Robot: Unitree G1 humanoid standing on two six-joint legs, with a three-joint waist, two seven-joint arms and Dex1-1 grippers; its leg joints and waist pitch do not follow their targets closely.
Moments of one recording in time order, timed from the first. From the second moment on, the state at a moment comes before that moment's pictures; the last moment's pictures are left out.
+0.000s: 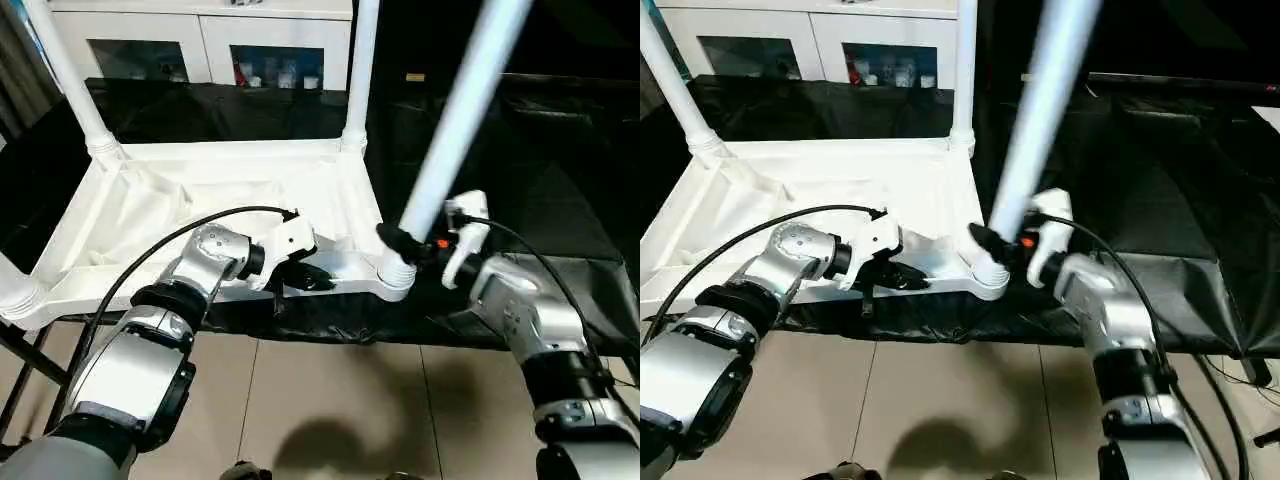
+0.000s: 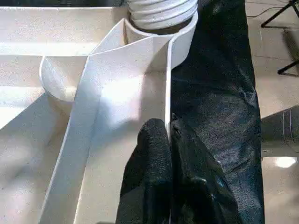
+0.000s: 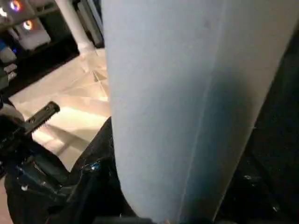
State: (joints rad) left arm -0.91 0.25 -0.23 1.19 0.13 -0.23 -1.20; right arm -0.49 -0.24 -0.09 0.50 0.41 0.29 0.74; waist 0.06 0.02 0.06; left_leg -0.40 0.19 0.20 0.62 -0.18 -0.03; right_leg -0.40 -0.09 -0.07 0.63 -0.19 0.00
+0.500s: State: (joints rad) left arm -0.91 0.24 -0.24 1.19 0.14 -0.24 -1.18; right arm -0.36 -0.20 -0.06 0.43 0.35 0.07 0.69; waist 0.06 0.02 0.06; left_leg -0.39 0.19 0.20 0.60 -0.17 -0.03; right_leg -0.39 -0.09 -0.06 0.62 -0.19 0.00
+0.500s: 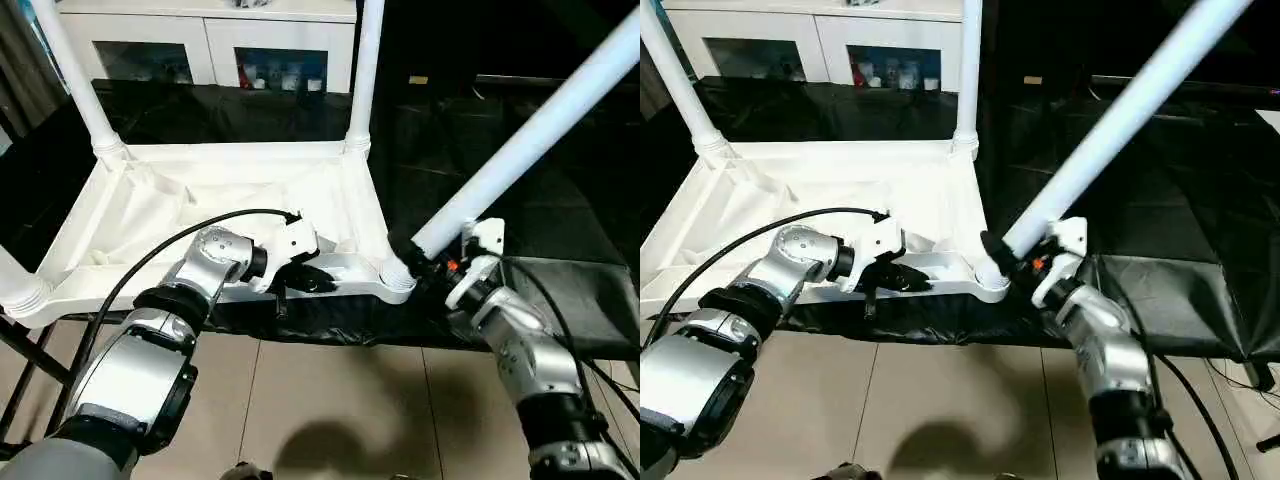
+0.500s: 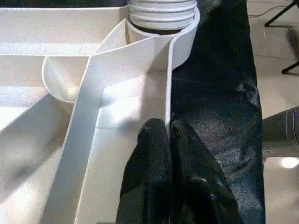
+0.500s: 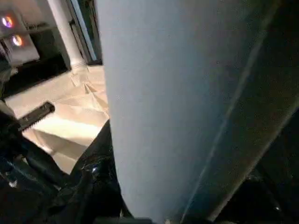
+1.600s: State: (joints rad) left arm -0.94 0.31 -0.27 1.24 0.18 -0.32 -1.38; right arm -0.48 -0.33 0.12 0.53 0.24 0.00 1.08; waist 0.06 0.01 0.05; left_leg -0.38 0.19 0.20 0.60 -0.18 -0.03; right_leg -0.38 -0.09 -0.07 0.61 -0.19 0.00
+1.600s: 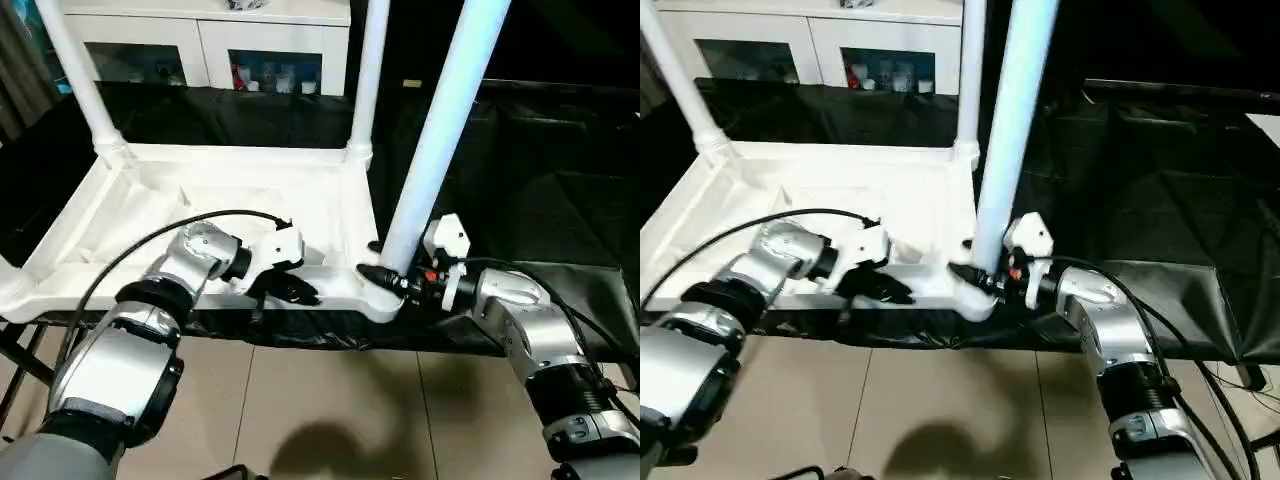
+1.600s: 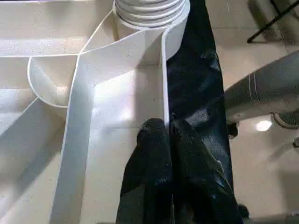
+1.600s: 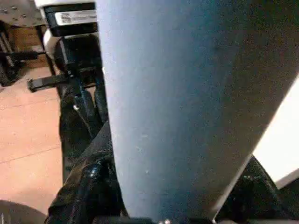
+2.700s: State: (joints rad) left arm -1.01 0.17 -0.19 1.29 0.17 -0.10 -0.91; right arm -0.85 -0.12 -0.03 1.06 0.13 -0.03 0.34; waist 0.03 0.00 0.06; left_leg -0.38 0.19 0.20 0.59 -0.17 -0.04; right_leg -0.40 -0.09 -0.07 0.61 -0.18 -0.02
